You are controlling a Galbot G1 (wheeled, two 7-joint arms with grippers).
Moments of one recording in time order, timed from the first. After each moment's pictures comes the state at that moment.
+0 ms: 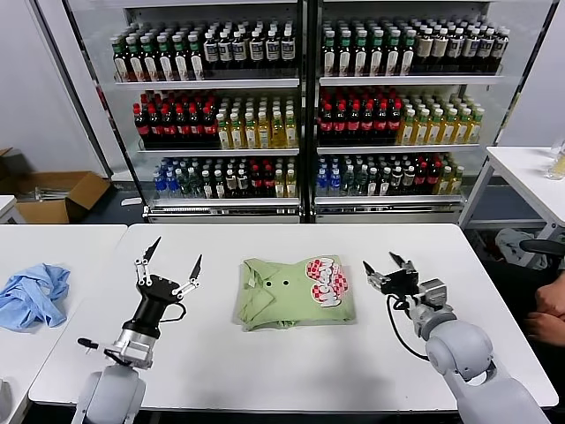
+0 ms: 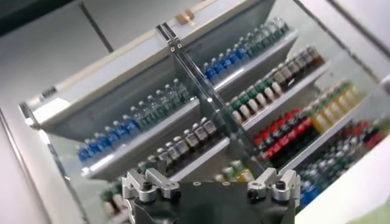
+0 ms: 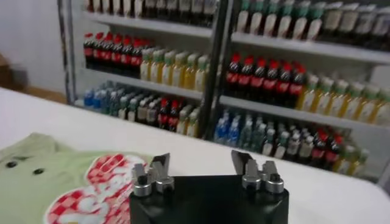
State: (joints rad) left arm 1.28 -1.25 -0.59 -1.90 0.21 -0.20 0.08; right arm -1.06 0.99 0.36 1.88 0.42 -0.43 0.03
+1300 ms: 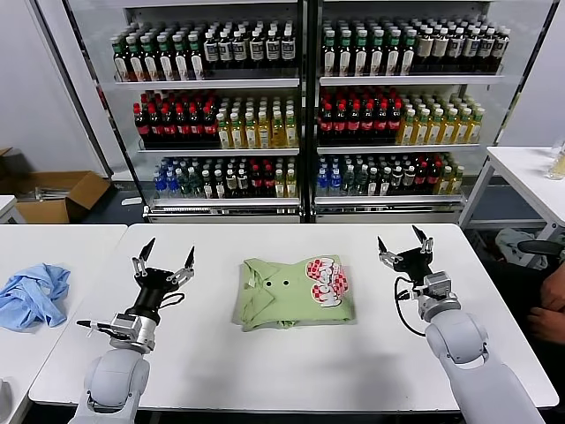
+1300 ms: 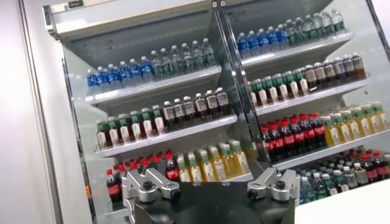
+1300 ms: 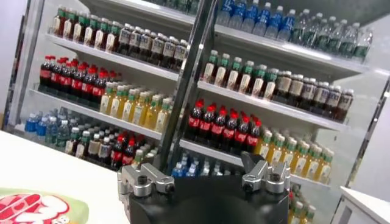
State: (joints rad) left arm 1.19 -1.28 -0.59 -1.81 -0.07 -0.03 0.09; right arm -0.97 1.05 0.36 1.72 0.21 -0.20 0.05
